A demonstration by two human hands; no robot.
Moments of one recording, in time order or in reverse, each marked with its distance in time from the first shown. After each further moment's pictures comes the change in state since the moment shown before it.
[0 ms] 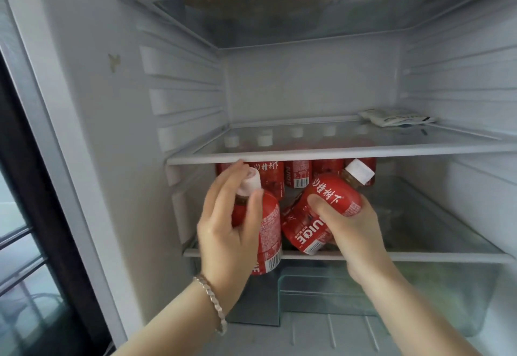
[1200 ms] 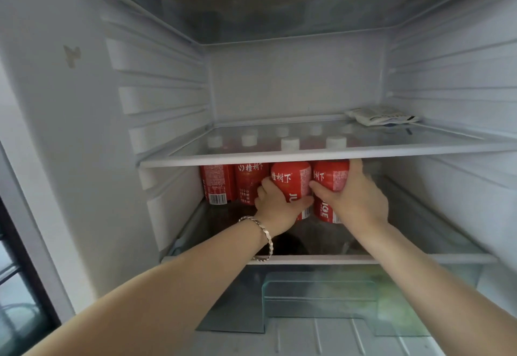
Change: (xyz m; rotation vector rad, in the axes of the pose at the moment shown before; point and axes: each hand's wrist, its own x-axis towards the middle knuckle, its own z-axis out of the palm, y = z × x) left_hand 0.018 -0.034 0.110 0.084 -0.740 -0.828; right_hand 0.067 -0.008 -0.028 -1.060 0.112 -0.176
